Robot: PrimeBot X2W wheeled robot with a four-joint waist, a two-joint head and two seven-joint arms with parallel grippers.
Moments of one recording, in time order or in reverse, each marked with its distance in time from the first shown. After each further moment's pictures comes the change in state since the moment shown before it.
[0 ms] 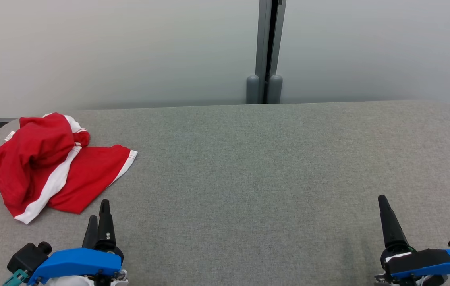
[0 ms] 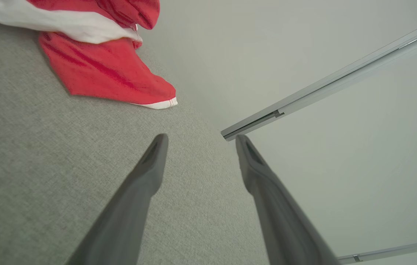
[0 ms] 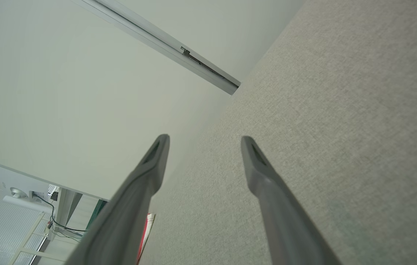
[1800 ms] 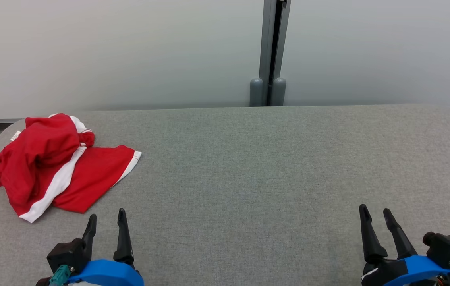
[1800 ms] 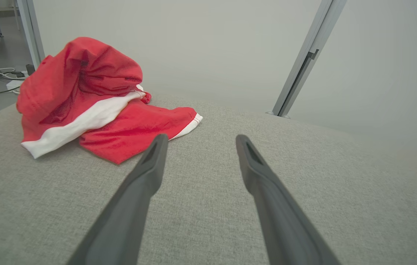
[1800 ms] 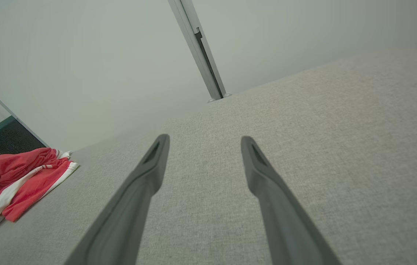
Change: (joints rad) left arm 0.009 0.072 -0.132 0.072 0.652 0.071 -0.151; right arm 0.020 -0.005 0.034 0.012 -0.627 0.005 -0.113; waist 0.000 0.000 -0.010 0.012
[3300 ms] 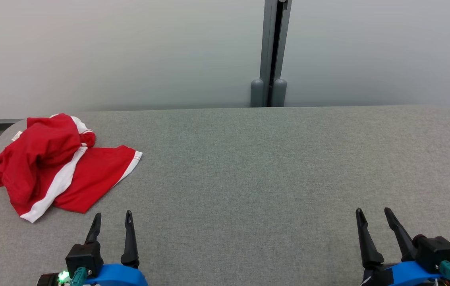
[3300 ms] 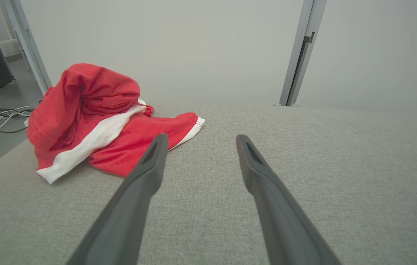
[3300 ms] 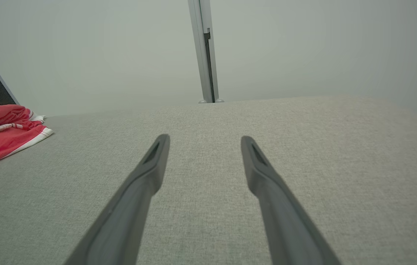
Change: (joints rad) left arm -0.009 0.008 -0.038 0.043 0.160 0.048 -0.051; right arm 0.020 -0.004 -0.006 -0.016 -0.267 0.000 -0.039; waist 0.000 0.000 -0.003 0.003
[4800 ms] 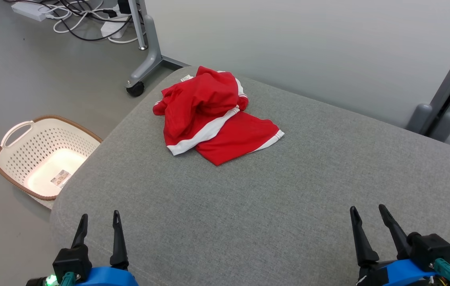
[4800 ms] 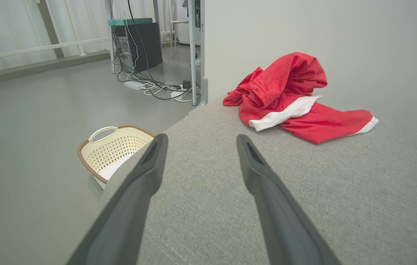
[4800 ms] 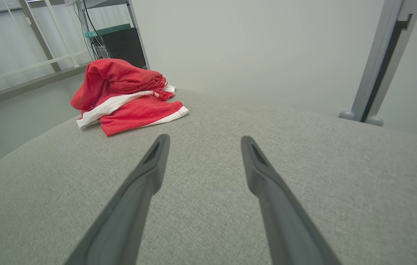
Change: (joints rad) left arm 0.021 0.034 0.004 -0.040 -0.028 0.037 -0.016; right arm -0.003 -0.001 0.021 -0.019 -0.014 0.000 0.005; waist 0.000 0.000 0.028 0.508
